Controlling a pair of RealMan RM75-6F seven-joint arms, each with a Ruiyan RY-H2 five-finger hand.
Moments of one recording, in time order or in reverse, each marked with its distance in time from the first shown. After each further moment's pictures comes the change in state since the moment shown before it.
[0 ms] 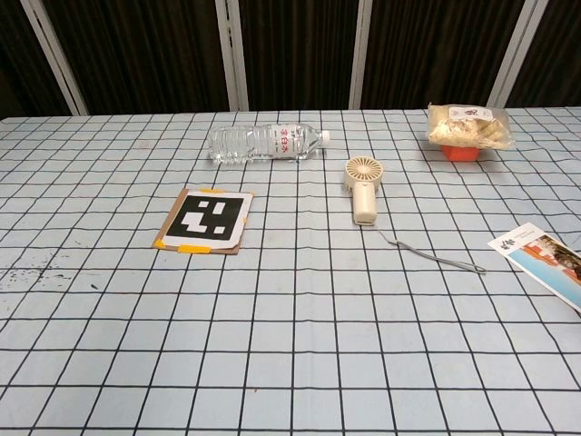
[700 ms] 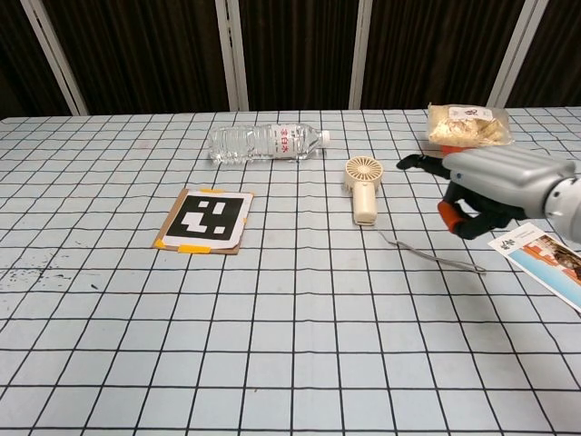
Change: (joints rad) left arm -0.011 0.030 -0.014 -0.008 -0.039 -0.034 -0.062; right arm 0.409 -0.358 0.224 0.138 0.393 -0.426 -0.297
